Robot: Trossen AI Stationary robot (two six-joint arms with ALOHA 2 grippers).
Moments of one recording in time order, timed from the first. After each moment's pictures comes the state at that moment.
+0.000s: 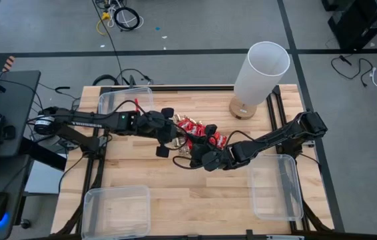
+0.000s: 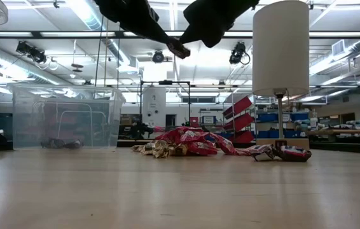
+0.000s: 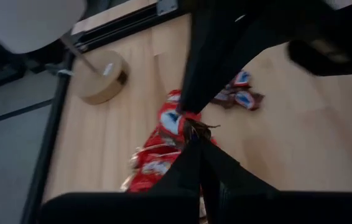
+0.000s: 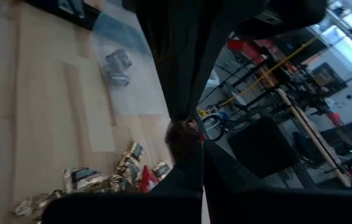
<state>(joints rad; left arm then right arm) 0.00 1.35 1.09 -0.33 -0.12 0.31 0.30 1.72 1.19 -0.03 0.98 -0.26</state>
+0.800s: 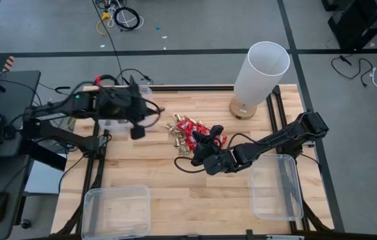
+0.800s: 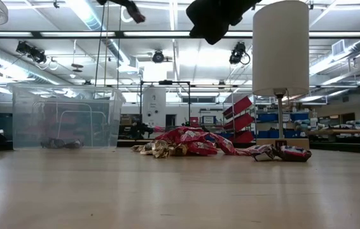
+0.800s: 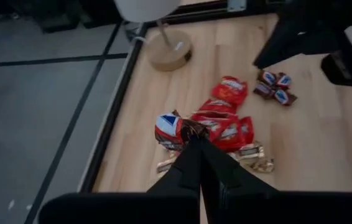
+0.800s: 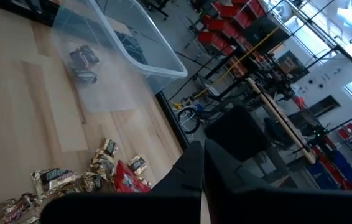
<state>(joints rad) 0.09 1.11 1.40 -0.91 -0.23 0.12 0.33 1.71 1.19 -0.06 1.14 -0.20</state>
